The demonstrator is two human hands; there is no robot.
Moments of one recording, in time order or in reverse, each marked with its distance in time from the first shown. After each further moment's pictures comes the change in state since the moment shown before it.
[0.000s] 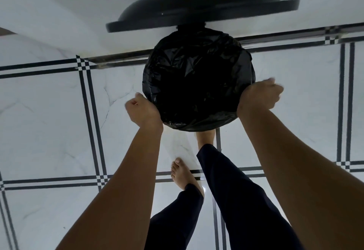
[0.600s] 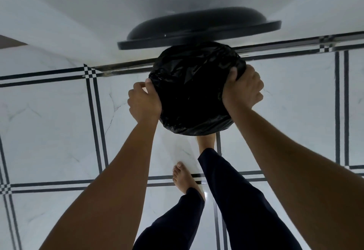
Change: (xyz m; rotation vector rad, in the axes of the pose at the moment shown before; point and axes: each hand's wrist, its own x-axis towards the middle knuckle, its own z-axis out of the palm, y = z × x) left_hand -0.004 0.039 -0.004 0.664 -0.164 0.530; right_hand -0.025 -0.017 0.008 -0.493 -0.111 -0.566
